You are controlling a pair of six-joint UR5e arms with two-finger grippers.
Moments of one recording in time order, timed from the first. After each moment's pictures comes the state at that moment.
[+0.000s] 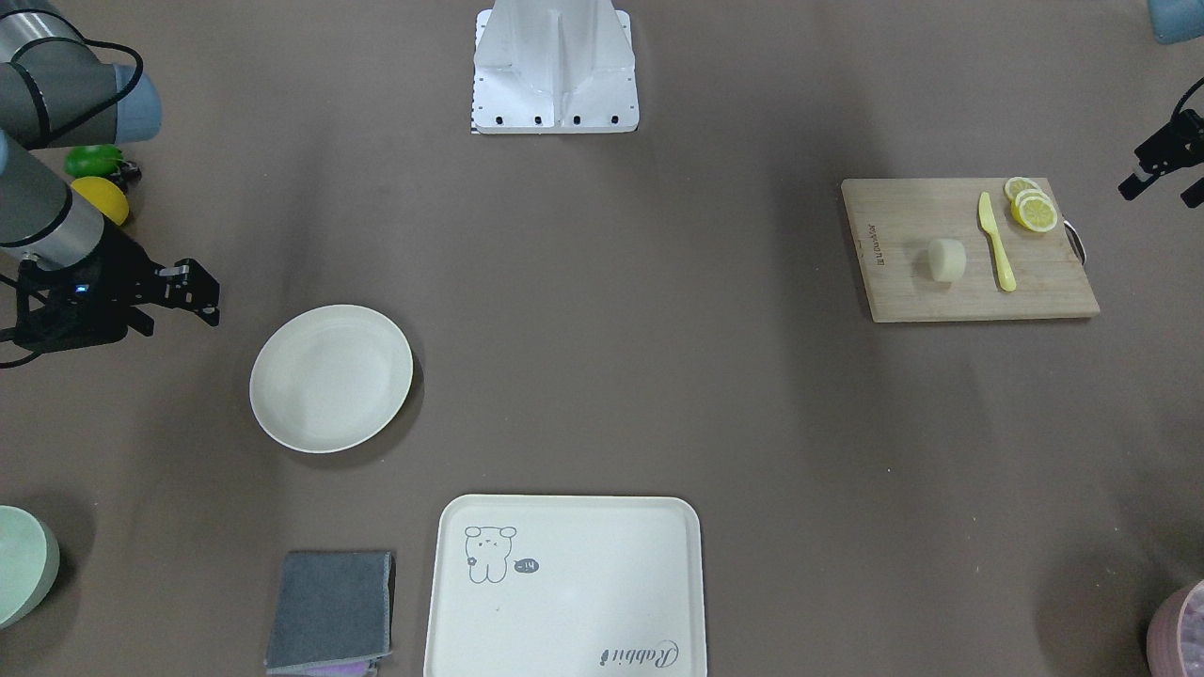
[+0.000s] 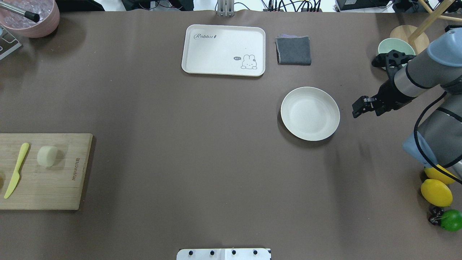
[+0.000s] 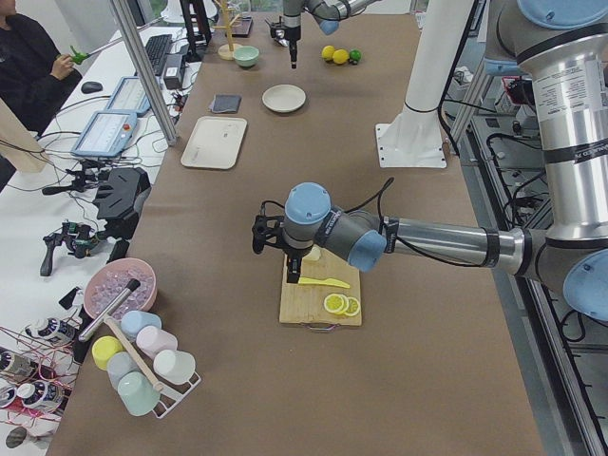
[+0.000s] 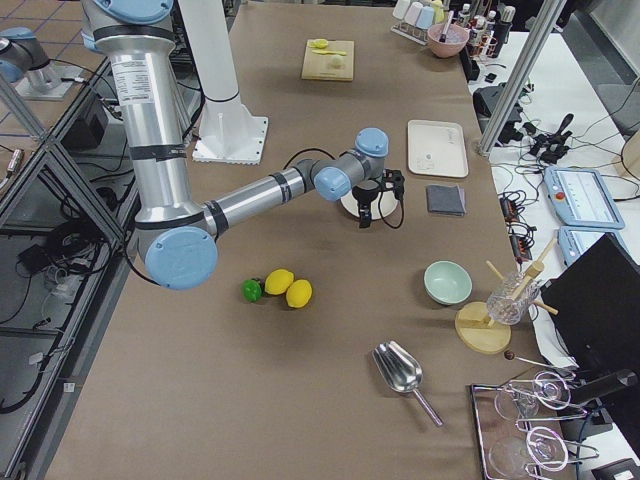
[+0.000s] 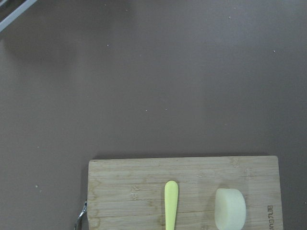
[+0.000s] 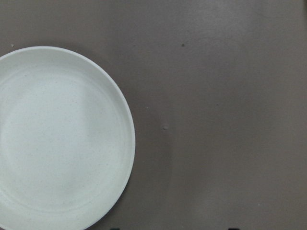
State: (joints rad) left arm -1.38 -1.33 -1.89 -2.01 -2.45 -0.51; right arm 0.93 -1.39 1.77 -1.35 2.21 0.73
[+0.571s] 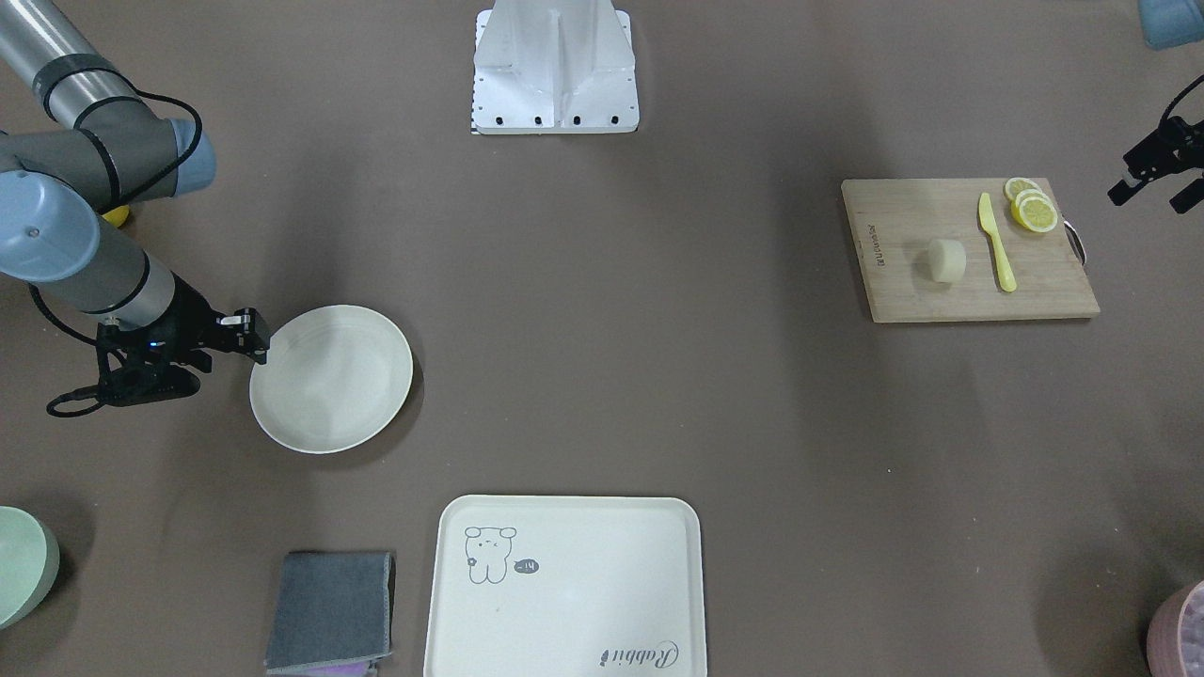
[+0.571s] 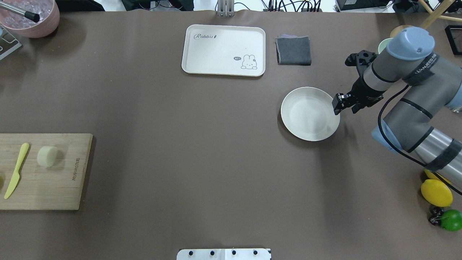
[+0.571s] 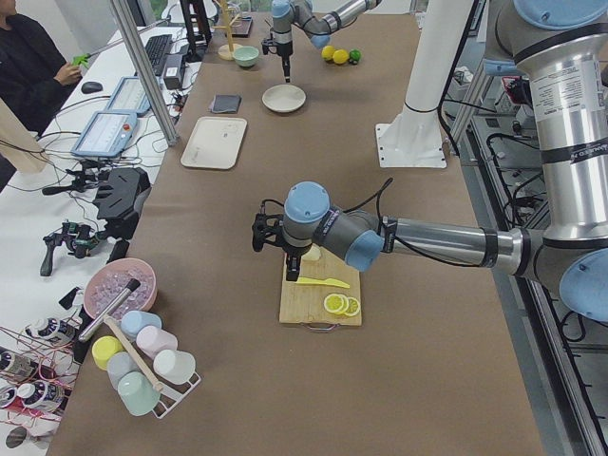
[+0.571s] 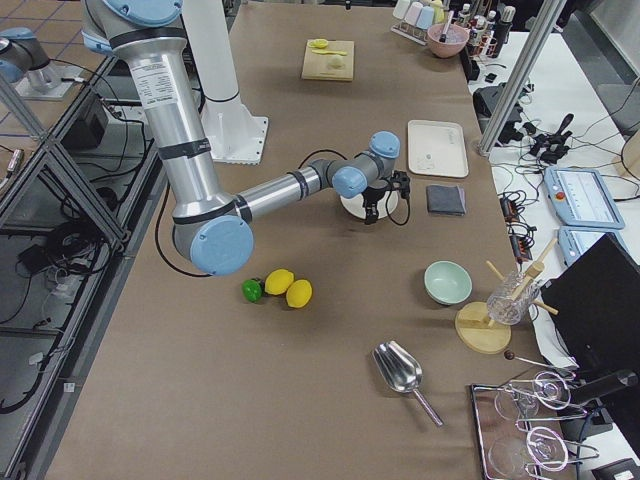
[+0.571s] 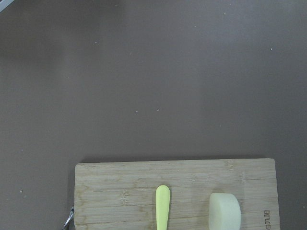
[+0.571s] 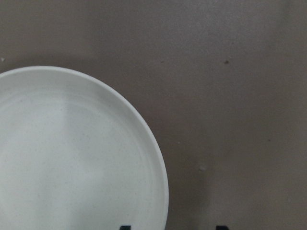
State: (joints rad) left arm -1.37 -1.33 -1.89 -2.03 -2.44 -0.52; right arm 0.90 -1.23 1.56 -1.35 2.22 0.74
